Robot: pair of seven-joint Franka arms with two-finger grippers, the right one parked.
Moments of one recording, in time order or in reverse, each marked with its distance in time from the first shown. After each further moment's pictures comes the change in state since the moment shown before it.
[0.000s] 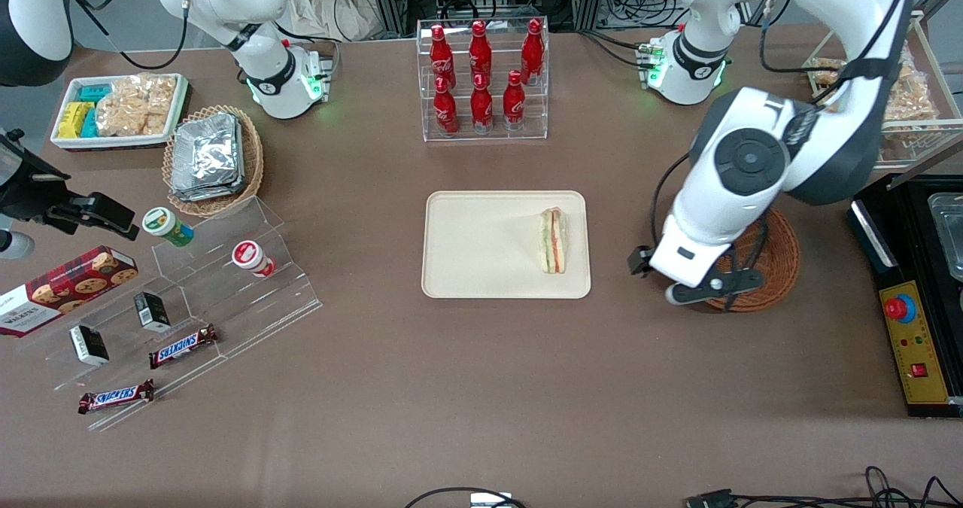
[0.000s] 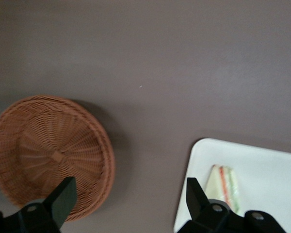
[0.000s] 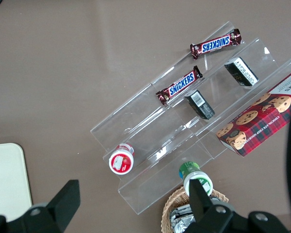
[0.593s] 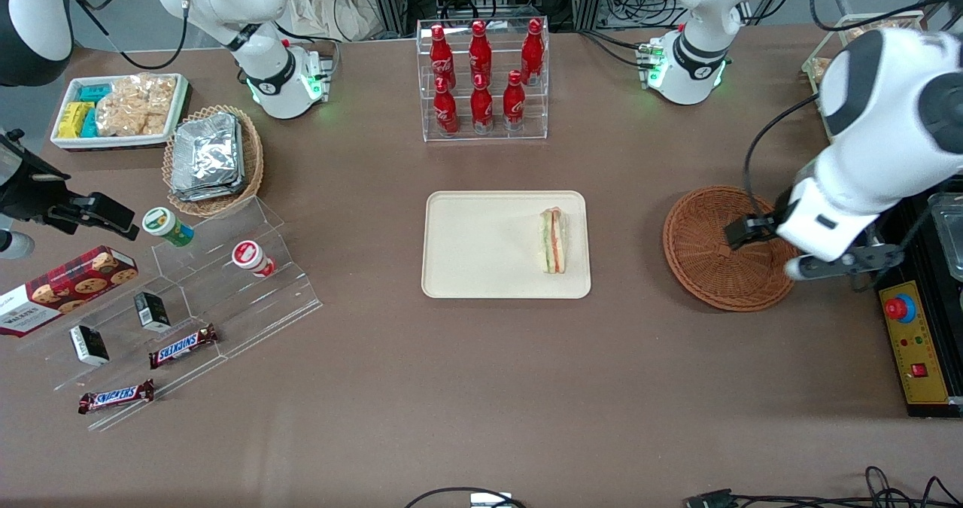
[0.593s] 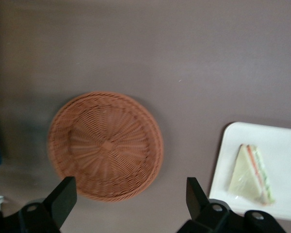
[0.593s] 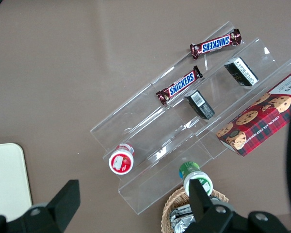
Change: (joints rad) arm 0.047 -0.188 0.221 -0.005 -0.193 -0.125 0.349
